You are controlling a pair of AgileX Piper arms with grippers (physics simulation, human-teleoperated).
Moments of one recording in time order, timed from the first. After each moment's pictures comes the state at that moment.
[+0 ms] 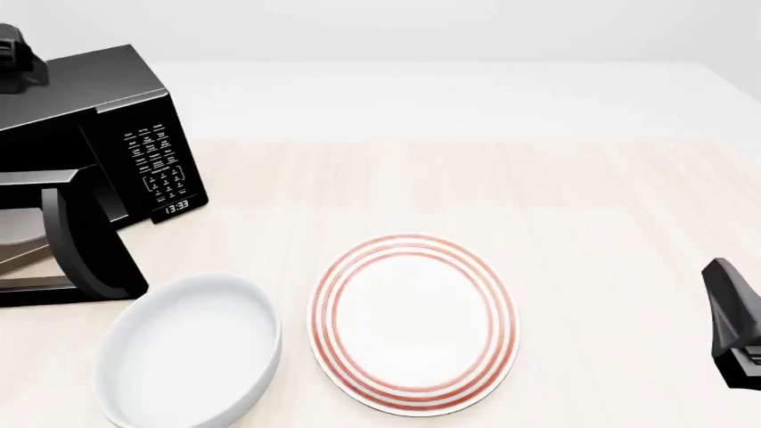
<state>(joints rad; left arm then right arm) 0.18 1.19 -1.16 0.64 0.13 0.00 0.01 0.00 -0.01 0.00</state>
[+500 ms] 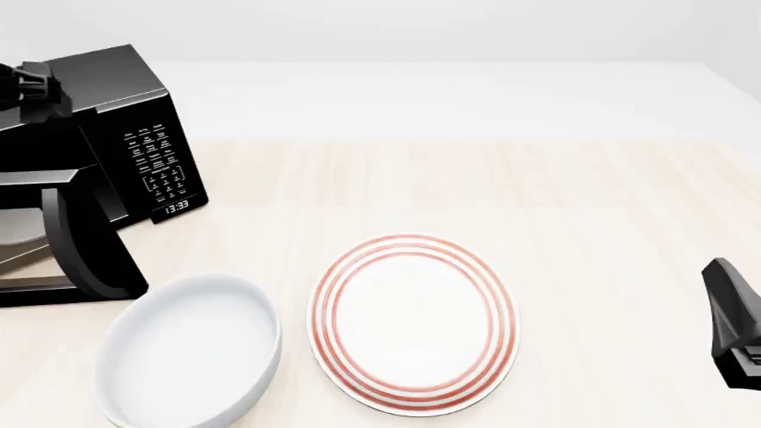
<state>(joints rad) 0.19 1.28 -1.12 0.60 0.13 0.00 0.01 0.00 -0.01 0.00</state>
